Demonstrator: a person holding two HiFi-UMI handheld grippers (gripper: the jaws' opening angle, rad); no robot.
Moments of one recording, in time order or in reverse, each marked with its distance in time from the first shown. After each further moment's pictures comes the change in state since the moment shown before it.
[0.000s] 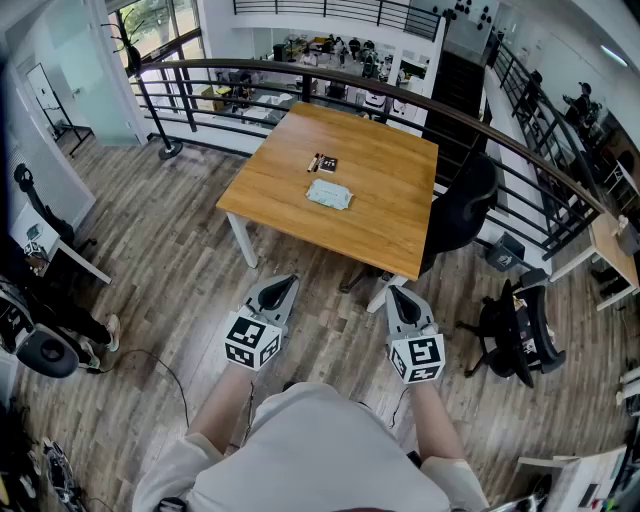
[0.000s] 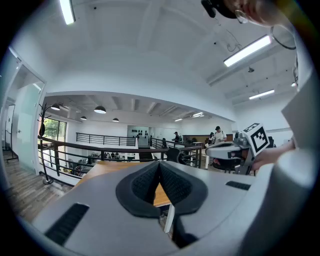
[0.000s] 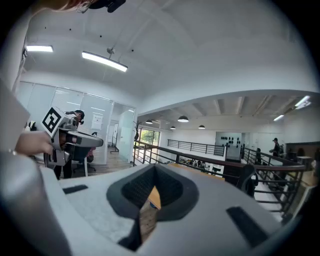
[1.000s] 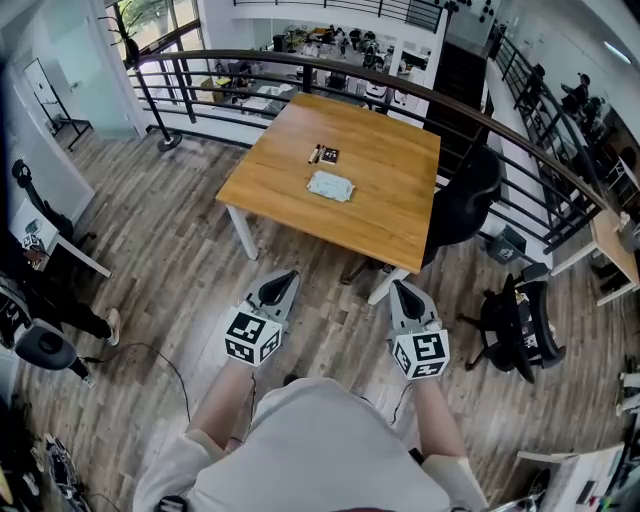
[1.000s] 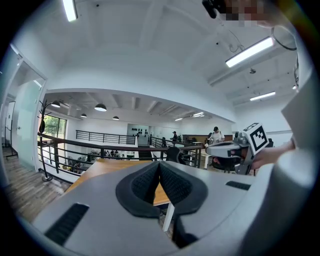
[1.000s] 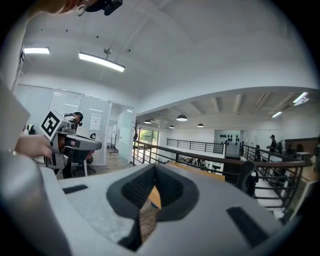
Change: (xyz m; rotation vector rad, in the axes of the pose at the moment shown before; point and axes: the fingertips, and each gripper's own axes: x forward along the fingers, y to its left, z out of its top) left arm 0.001 0.005 -0.006 -0.024 0.017 -0.006; right arm 0.002 -0.003 0.001 0.031 0.006 -0.008
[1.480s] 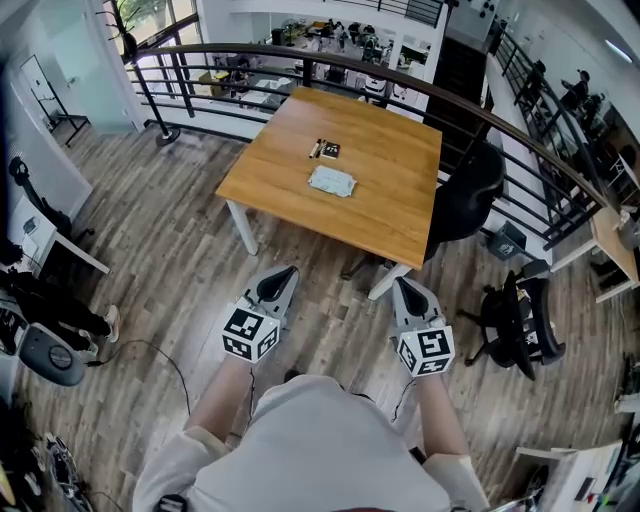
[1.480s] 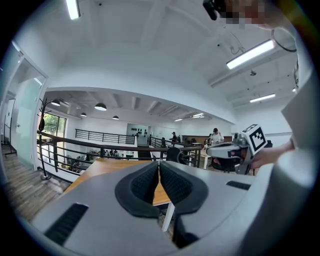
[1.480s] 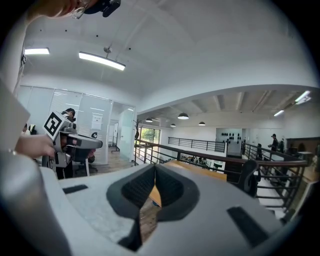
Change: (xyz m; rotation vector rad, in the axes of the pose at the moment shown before) left arm -0.002 0.014 -0.002 -0.014 -0.002 -0.009; right arm 0.007 0.003 -0.003 0.003 0.022 0.019
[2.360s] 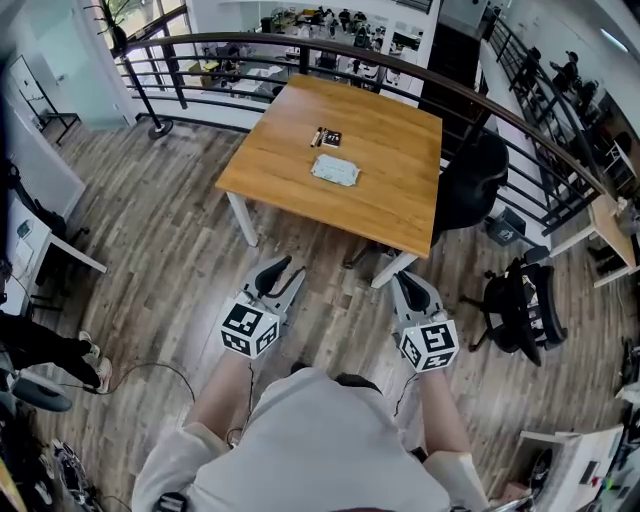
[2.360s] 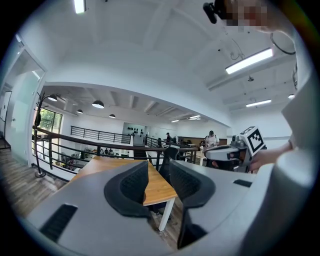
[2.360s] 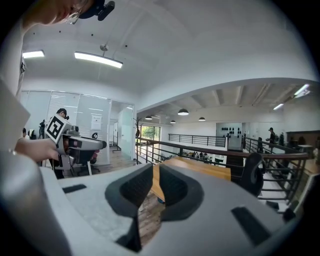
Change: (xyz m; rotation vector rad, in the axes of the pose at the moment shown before) left arm -0.015 0.035 -0.008 -0.027 -0.005 -0.061; right arm 0.021 0.038 -0.004 0.044 0.035 0.005
